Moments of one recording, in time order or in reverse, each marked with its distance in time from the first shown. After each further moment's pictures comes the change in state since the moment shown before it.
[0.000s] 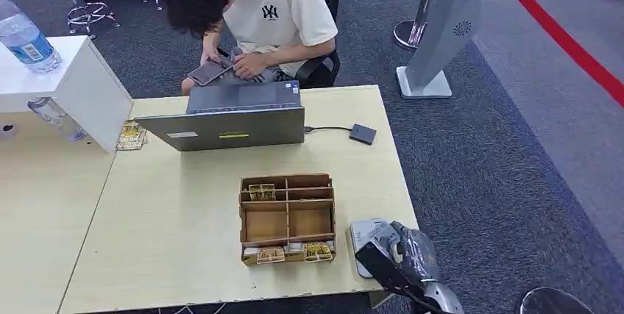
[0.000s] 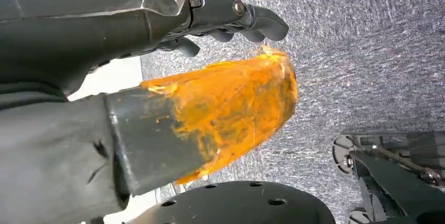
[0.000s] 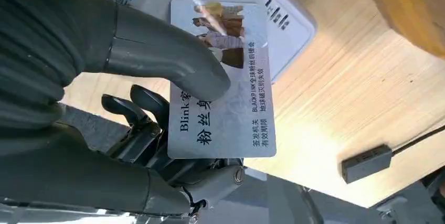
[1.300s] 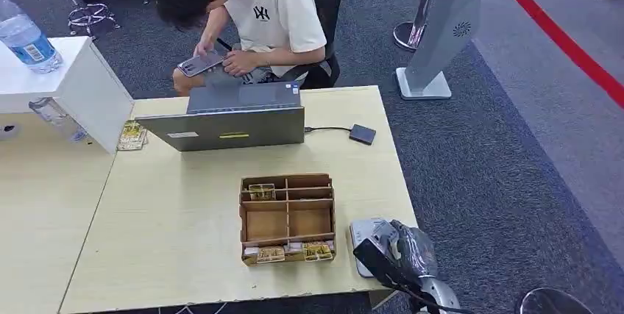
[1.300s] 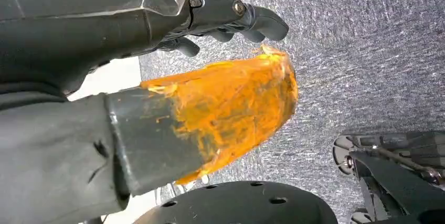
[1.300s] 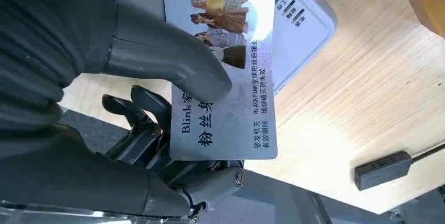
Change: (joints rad) left arm 0.000 0.000 0.000 0.000 -0.018 -0.003 0.000; right arm -0.050 0.000 -0.016 0.103 0.026 -0.001 0.019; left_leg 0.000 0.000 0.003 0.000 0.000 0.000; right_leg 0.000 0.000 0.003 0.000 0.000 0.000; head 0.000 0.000
